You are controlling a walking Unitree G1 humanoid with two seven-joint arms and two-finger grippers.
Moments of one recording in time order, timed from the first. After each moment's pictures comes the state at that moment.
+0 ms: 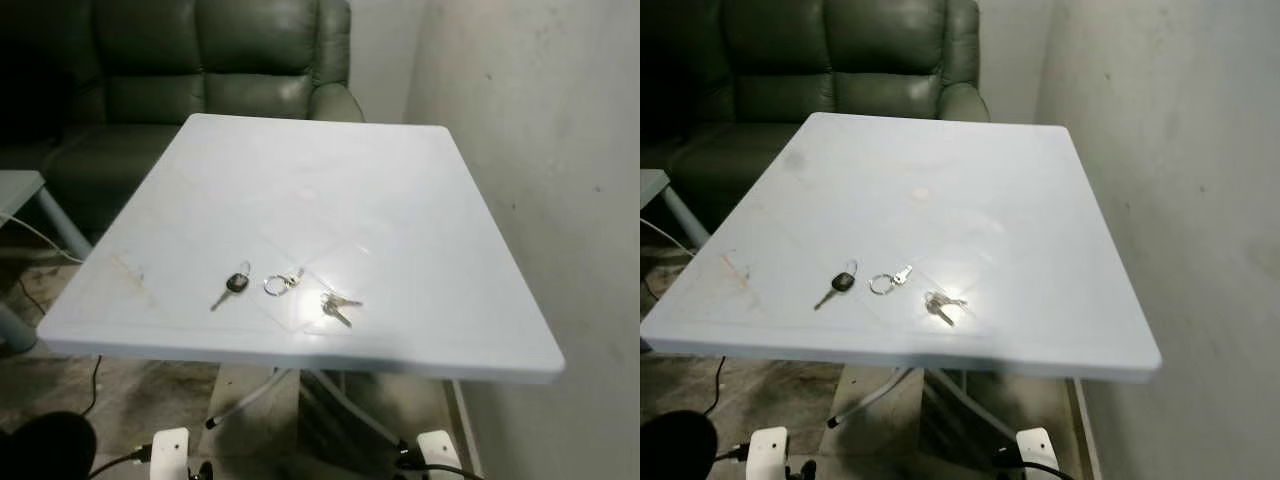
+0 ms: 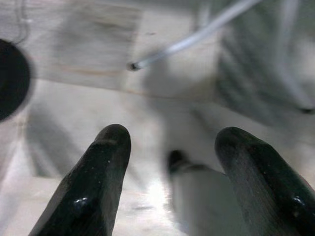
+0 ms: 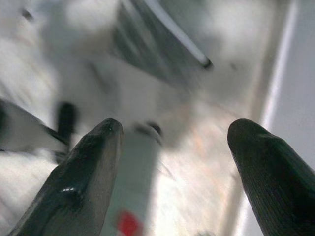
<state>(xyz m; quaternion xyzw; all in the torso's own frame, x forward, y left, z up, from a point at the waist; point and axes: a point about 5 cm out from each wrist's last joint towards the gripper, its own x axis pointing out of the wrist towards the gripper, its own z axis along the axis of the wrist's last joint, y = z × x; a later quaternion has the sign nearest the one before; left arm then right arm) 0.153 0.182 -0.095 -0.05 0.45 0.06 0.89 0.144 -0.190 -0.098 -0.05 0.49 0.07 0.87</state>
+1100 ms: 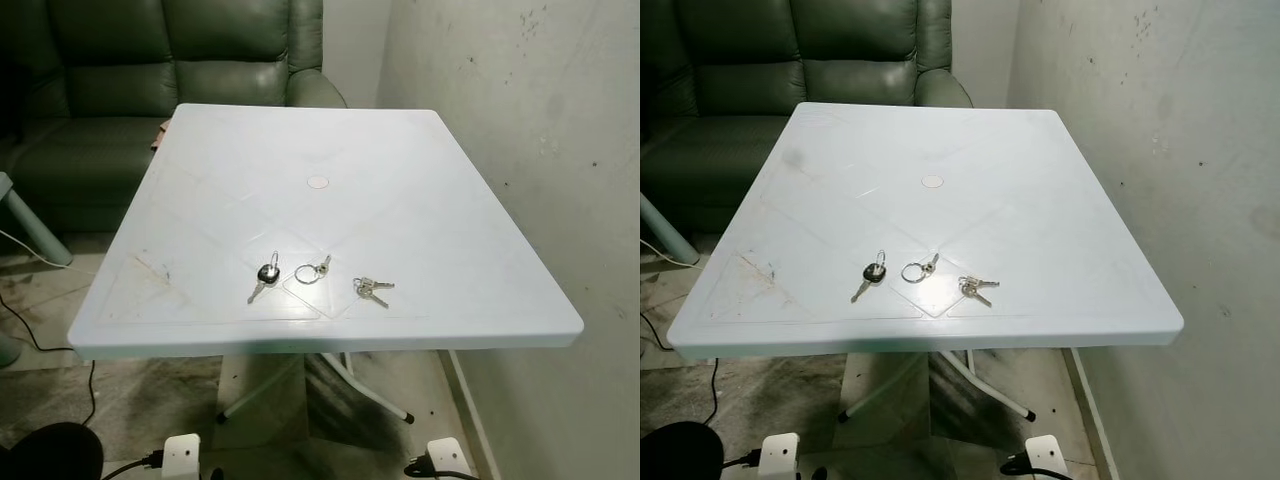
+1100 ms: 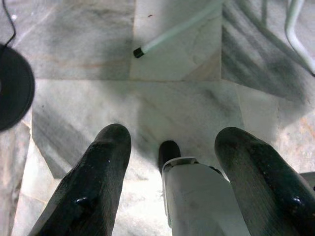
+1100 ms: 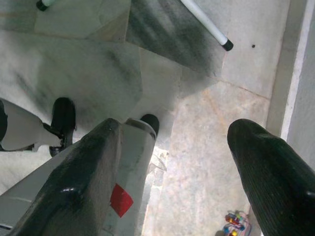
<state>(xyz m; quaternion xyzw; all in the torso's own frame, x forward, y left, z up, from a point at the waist) 0.147 0.186 -0.097 -0.02 0.45 0.04 0.89 0.149 -0.181 -0.097 -0.06 0.48 0.10 0.87</state>
